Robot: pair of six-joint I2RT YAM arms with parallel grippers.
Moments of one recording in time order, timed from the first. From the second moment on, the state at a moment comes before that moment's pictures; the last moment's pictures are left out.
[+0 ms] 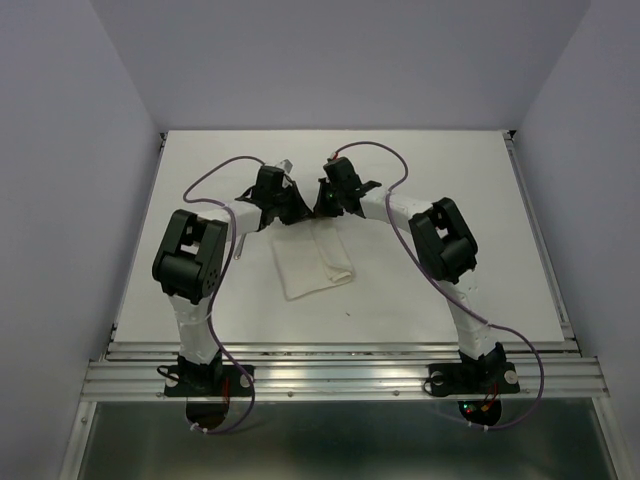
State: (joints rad) left arm -0.36 1.90 1.15 0.03 0.31 -0.67; right arm 0.61 2.31 1.75 -0.21 -0.07 0.66
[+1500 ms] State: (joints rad) left arm -0.34 2.00 1.14 0.13 0.29 -0.79; right arm 0.76 1.83 1.06 -0.11 -0.08 0.62
